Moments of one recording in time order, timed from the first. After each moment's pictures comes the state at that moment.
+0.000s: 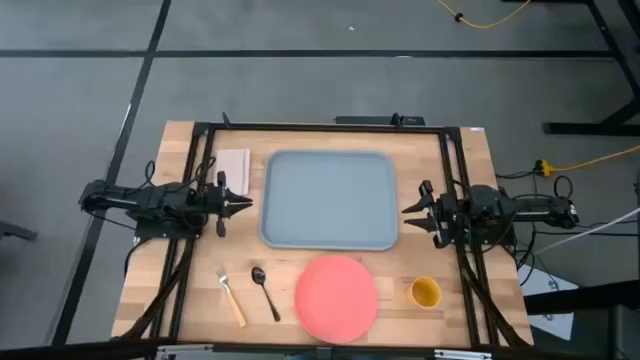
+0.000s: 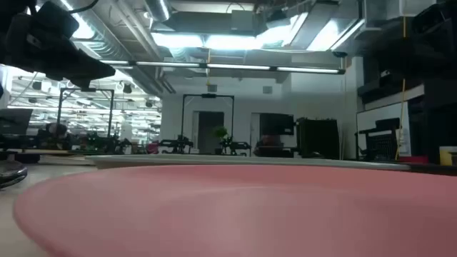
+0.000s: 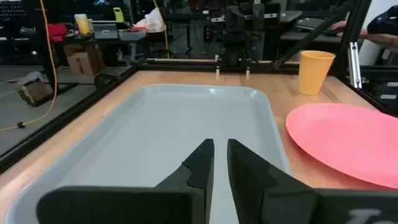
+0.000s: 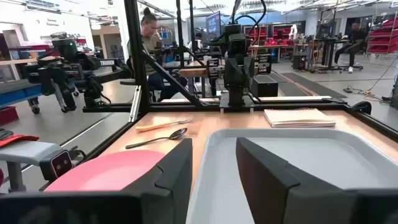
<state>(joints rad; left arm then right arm) -0.12 0.01 0.07 -0.14 -0.27 -0.03 0.04 0.01 0.01 0.05 -0.12 0.07</state>
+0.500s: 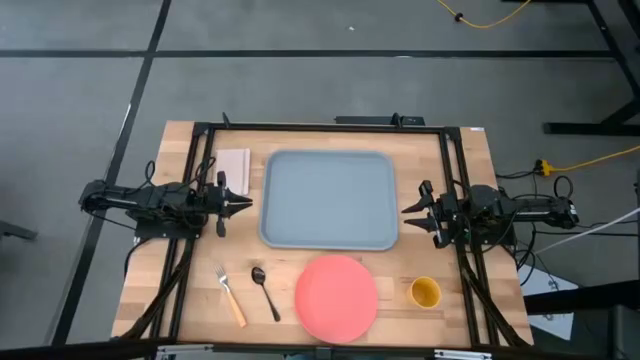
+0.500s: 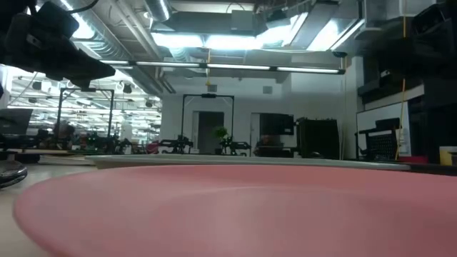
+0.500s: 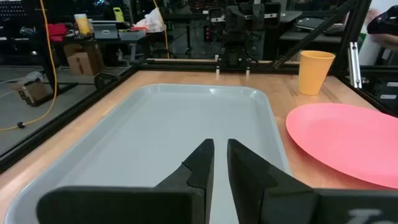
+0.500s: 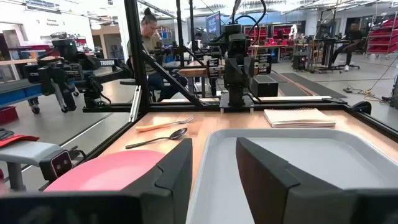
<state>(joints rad) -0.12 0.01 0.07 -0.14 -0.27 -0.03 0.04 0.01 0.01 0.05 -0.12 0.07</state>
